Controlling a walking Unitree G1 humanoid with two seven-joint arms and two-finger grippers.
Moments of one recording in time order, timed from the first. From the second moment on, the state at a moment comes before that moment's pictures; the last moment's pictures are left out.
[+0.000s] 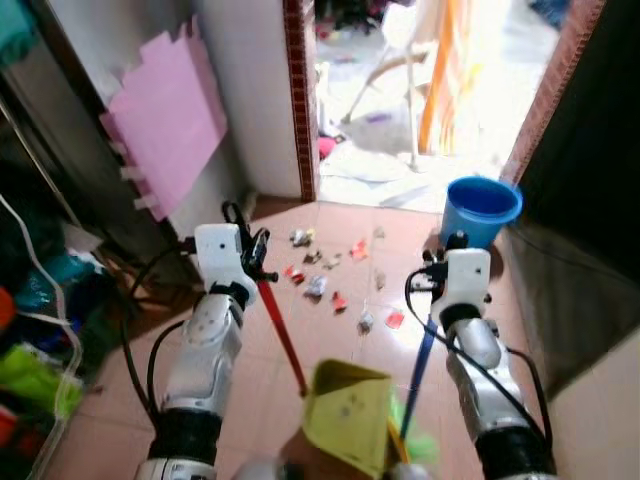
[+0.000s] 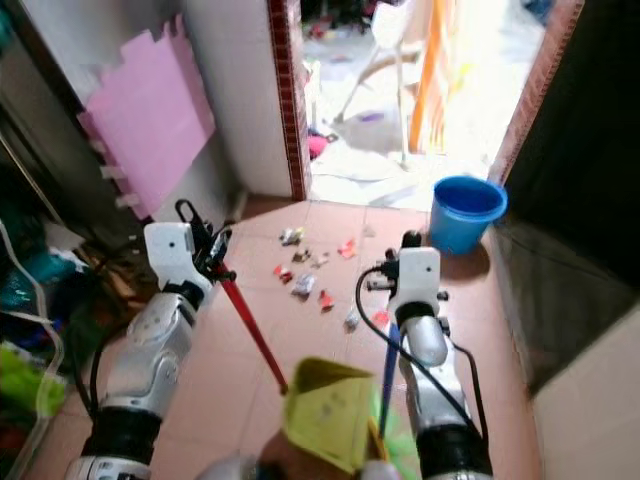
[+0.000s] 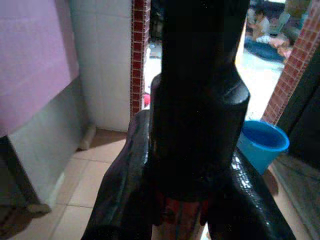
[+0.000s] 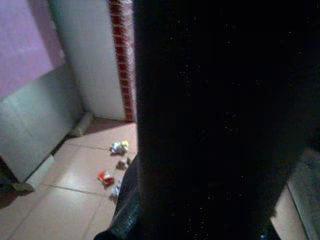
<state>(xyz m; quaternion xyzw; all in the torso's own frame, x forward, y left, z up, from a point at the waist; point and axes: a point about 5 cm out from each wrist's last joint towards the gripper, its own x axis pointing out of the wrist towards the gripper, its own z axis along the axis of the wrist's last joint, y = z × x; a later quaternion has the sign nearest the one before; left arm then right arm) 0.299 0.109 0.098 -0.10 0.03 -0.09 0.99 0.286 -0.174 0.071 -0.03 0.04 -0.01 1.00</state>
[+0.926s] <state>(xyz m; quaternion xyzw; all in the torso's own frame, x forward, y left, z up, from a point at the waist) 0.296 0.103 0.094 -0.09 0.04 -0.10 0.99 0.289 -0.170 0.073 -0.05 0.04 0.00 1.00</state>
